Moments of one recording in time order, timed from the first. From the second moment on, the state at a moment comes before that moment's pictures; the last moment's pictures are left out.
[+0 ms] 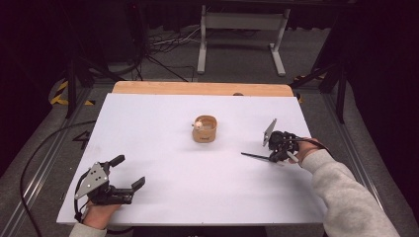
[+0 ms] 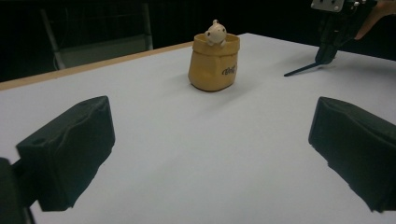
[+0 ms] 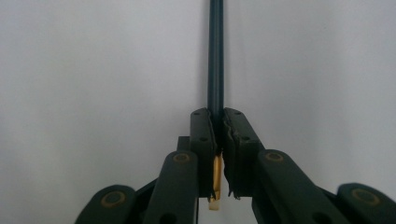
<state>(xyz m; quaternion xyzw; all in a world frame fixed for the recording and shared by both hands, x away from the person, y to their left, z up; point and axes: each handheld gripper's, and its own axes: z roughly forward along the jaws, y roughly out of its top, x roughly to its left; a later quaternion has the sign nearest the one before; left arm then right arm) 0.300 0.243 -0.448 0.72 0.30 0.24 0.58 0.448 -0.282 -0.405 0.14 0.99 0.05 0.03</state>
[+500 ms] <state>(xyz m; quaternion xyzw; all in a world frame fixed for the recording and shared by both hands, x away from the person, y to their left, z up) 0.301 0.247 -0.446 0.71 0.30 0.24 0.59 0.440 -0.268 -0.380 0.12 0.99 0.06 0.04</state>
